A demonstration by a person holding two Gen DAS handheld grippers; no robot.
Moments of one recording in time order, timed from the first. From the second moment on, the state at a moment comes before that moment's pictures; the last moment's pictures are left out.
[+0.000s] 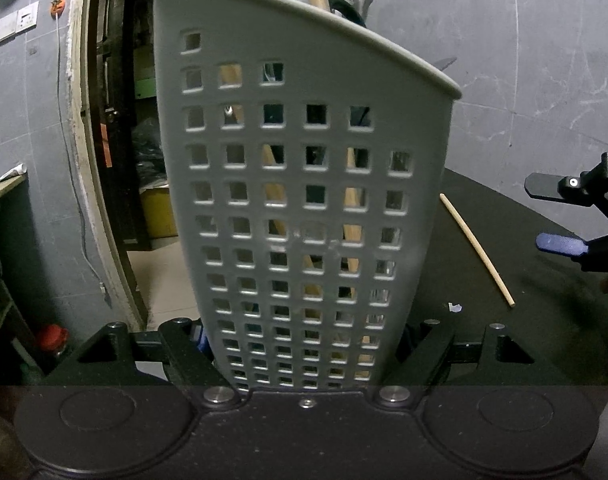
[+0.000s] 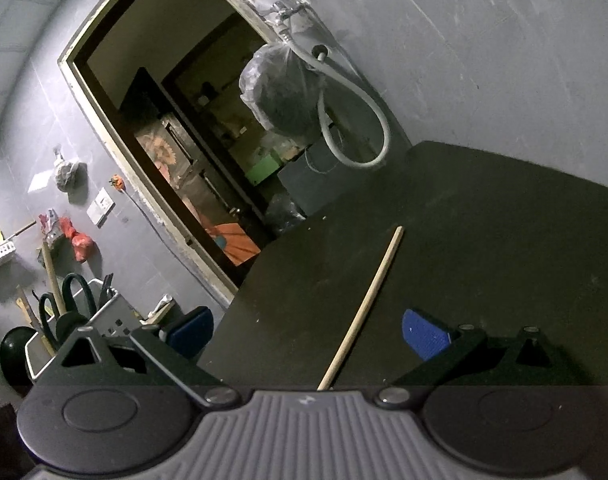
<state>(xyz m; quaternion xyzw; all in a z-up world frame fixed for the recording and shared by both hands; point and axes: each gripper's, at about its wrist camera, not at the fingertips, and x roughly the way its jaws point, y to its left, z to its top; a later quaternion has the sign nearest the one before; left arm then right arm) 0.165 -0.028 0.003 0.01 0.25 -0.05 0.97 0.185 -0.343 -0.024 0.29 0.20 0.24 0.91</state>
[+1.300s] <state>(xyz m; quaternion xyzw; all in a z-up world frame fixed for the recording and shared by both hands) 0.164 -0.002 -0.005 -0.05 0.23 -0.07 0.97 0.336 -0.240 0.008 -0.01 0.37 0.06 0.93</state>
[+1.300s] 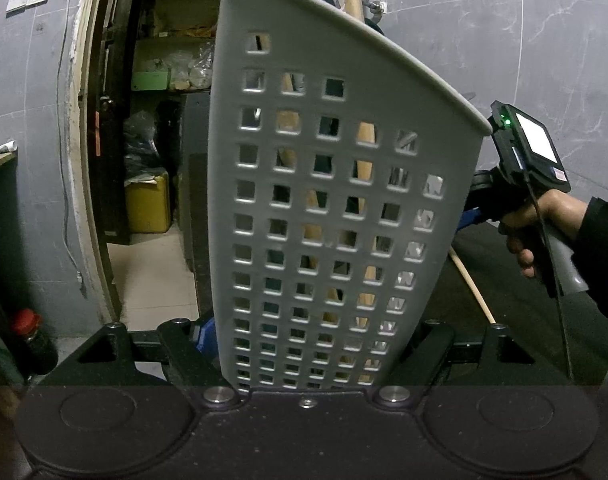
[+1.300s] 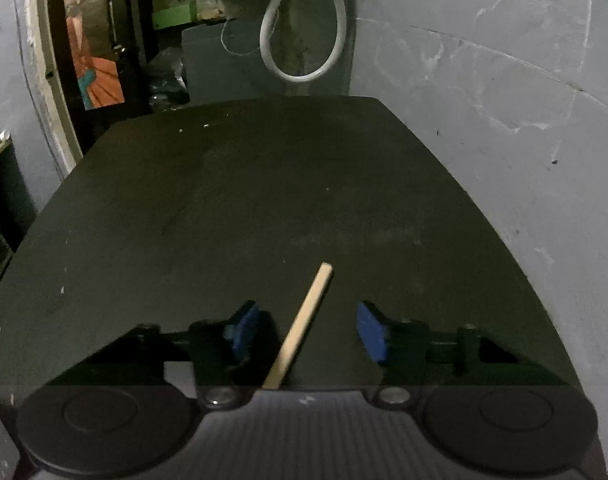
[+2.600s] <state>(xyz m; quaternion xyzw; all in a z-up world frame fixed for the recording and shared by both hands) 0.164 -0.002 -0.005 -0.05 0.23 -0.07 0.97 0.204 -0.266 0.090 0.11 0.04 0.22 0.97</state>
